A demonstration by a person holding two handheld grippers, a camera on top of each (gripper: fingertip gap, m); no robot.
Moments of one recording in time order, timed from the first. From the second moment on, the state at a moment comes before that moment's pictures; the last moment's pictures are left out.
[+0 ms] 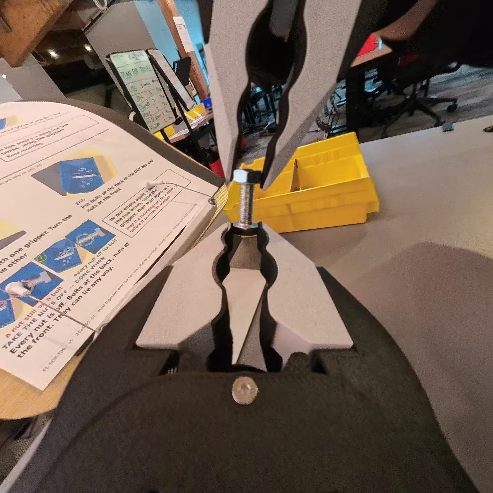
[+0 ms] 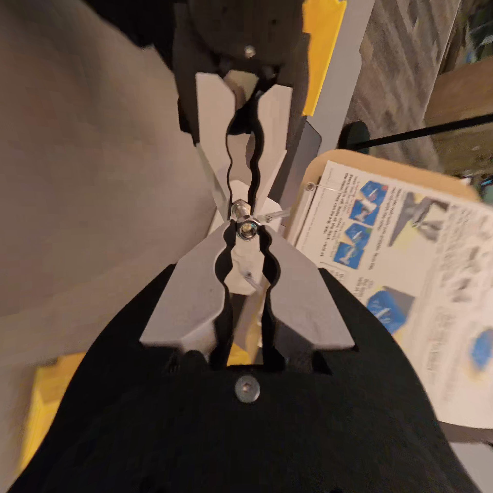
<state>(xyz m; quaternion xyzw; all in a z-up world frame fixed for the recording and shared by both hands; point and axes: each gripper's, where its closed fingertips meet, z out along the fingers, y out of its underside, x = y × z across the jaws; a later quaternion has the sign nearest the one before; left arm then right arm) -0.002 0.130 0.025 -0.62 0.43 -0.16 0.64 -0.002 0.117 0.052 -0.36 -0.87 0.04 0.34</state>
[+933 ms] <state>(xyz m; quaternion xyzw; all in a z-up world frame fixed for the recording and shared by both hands) -0.010 0.124 0.047 -0.60 0.38 -0.25 0.66 -0.002 0.126 0.082 -0.48 -0.77 0.09 0.40</state>
